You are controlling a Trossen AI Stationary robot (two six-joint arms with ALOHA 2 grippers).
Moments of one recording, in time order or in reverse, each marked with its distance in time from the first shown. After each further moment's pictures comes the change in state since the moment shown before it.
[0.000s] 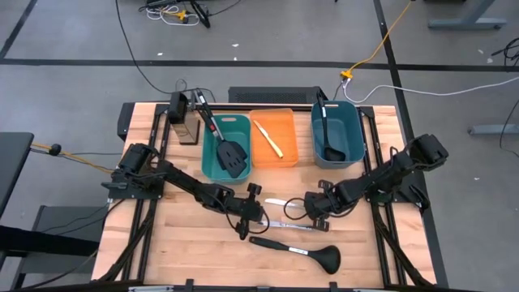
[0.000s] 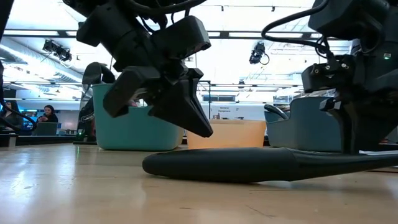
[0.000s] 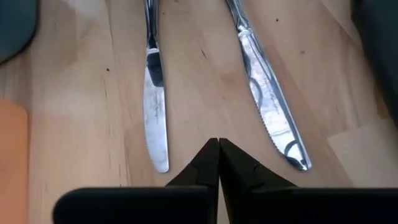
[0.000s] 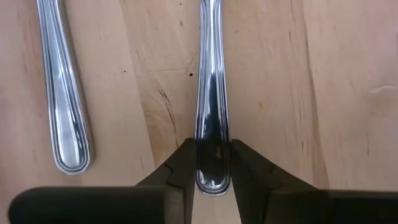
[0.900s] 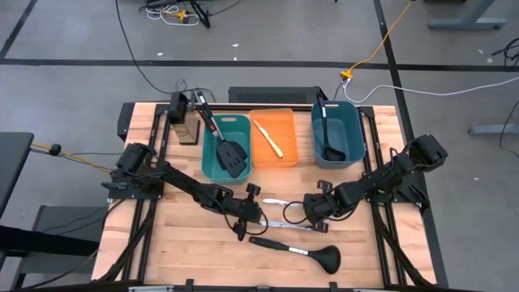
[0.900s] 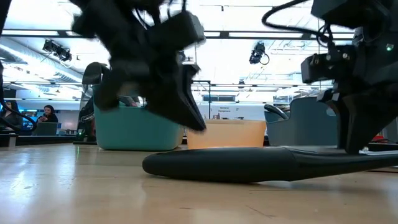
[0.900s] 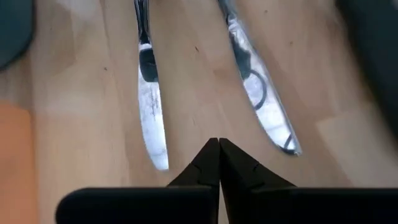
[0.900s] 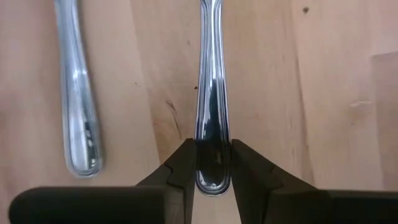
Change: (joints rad) left arm -0.017 -0.035 0.001 -0.054 -0.004 0.035; right arm 0.031 -0.012 0.064 -0.042 0.067 -0.002
